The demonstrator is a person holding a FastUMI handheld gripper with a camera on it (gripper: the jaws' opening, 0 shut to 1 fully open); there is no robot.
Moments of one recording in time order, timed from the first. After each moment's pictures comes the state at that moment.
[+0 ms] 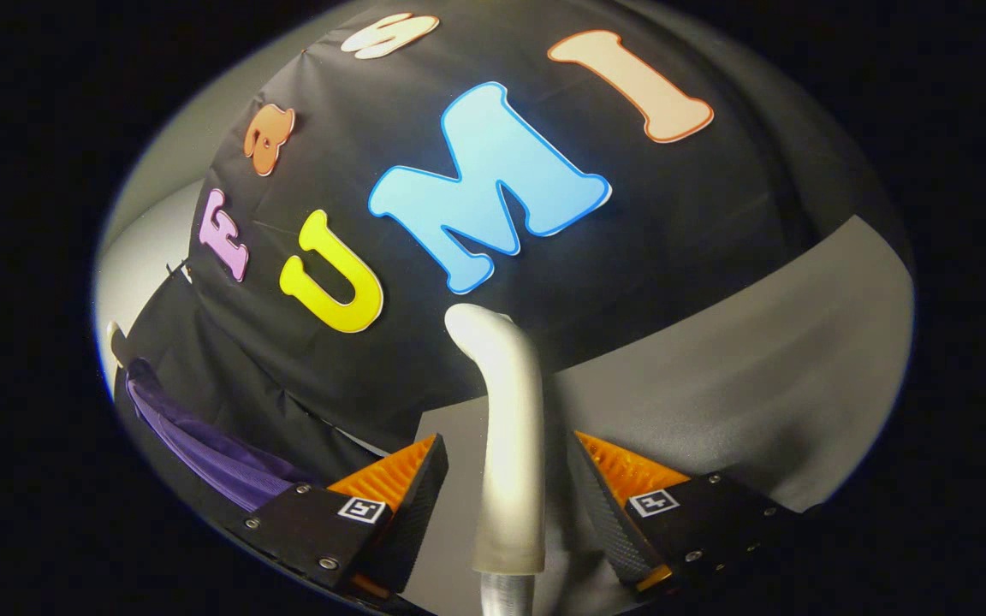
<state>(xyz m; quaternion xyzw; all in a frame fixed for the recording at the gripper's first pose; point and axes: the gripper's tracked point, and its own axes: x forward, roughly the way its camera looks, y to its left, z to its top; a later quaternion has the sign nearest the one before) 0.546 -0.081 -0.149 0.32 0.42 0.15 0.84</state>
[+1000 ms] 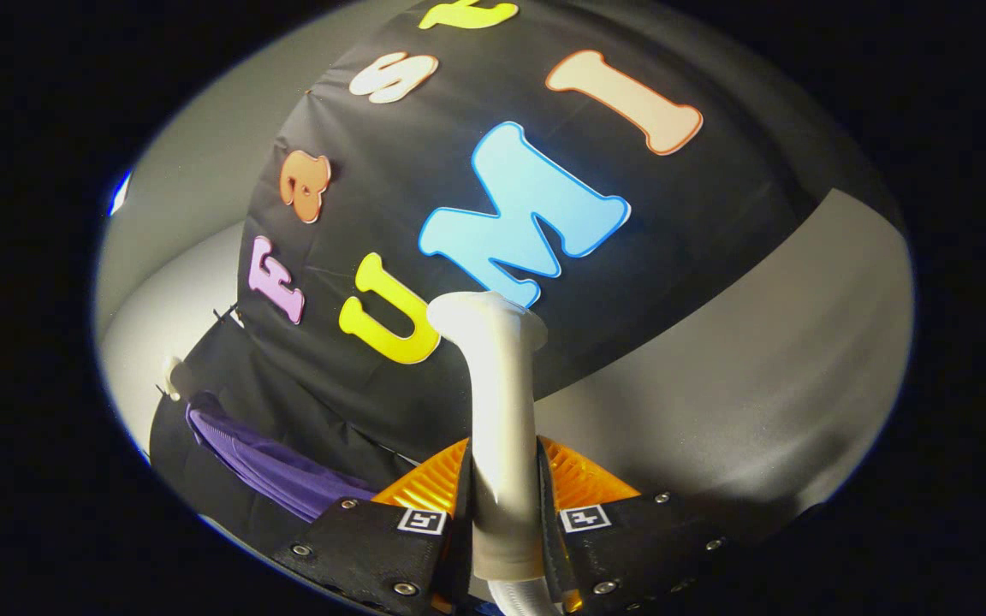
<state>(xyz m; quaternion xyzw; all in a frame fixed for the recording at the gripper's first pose) 0.491 -0.071 -0.071 0.35 0.33 0.19 0.86</state>
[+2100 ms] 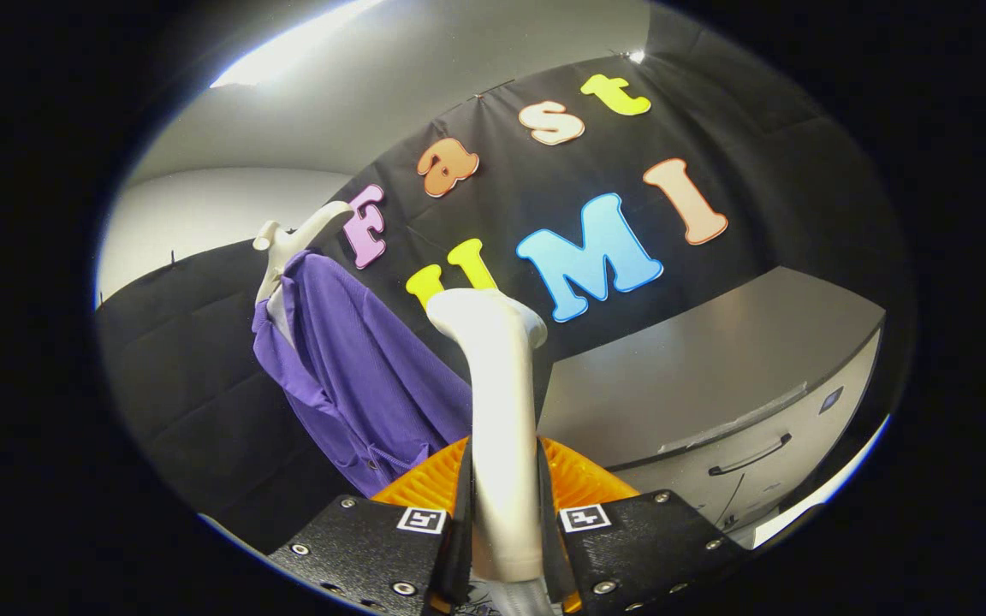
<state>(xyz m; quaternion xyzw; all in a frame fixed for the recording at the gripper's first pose) 0.238 0.030 -0.008 0.21 0.19 0.17 0.94</state>
